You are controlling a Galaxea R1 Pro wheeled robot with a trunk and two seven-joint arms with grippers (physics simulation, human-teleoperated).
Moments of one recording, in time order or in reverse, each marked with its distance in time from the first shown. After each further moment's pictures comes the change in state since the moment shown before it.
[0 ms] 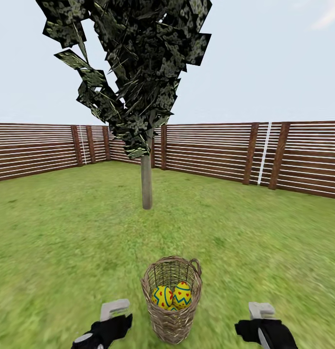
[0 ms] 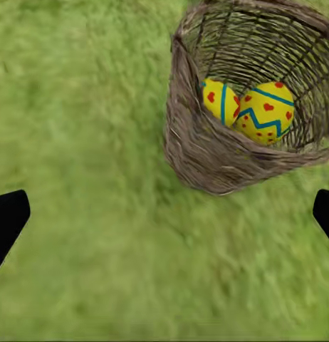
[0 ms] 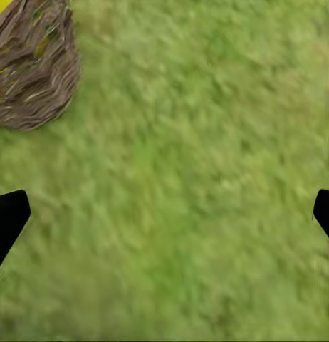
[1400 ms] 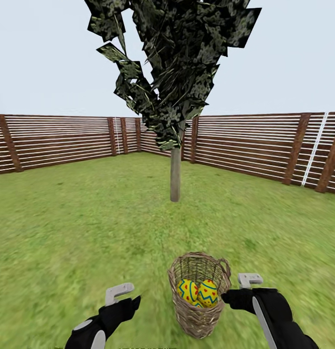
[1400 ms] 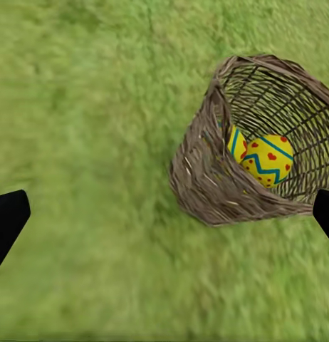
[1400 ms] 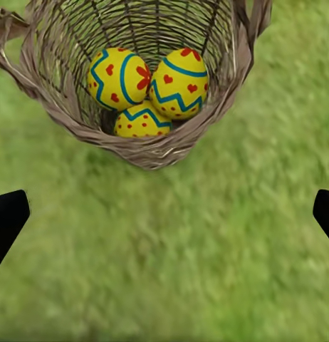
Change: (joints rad) left arm -0.011 -0.011 -0.038 -0.138 0.129 0.054 0.001; right arm -0.042 0.036 0.027 -0.324 0.000 0.256 0.096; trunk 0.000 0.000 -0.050
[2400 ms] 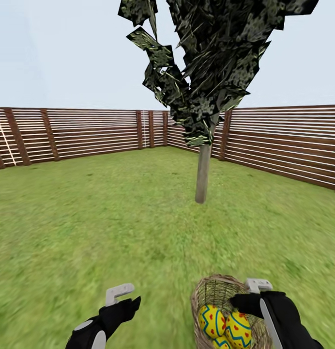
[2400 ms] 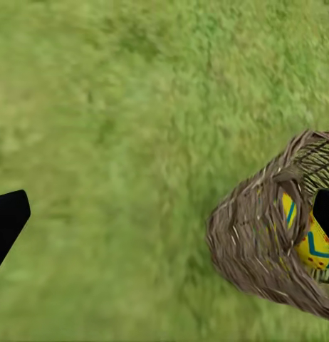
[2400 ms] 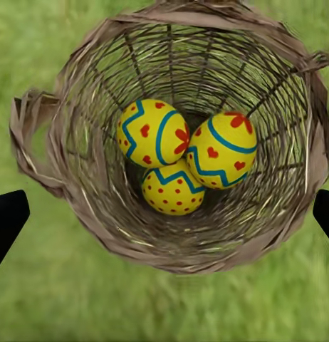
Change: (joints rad) left arm 0.000 0.000 -0.003 0.004 -0.003 0.000 0.001; right arm 0.000 -0.004 -0.082 0.049 0.003 -0.001 0.001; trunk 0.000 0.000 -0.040
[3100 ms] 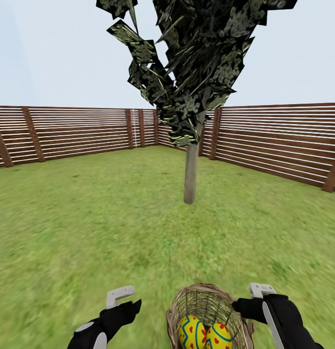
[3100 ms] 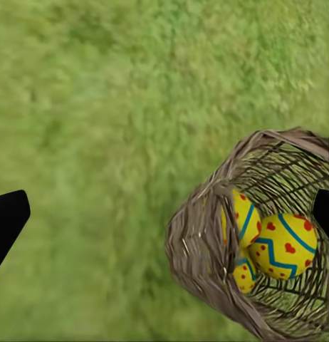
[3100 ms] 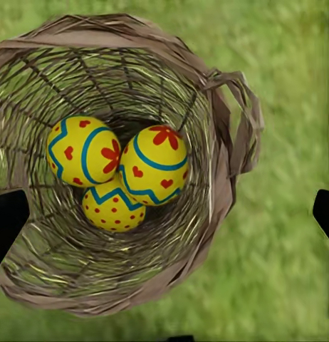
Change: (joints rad) left arm 0.000 0.000 -0.002 0.026 0.000 -0.003 0.000; right arm 0.000 -0.002 -0.033 0.048 0.000 -0.003 0.000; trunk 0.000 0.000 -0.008
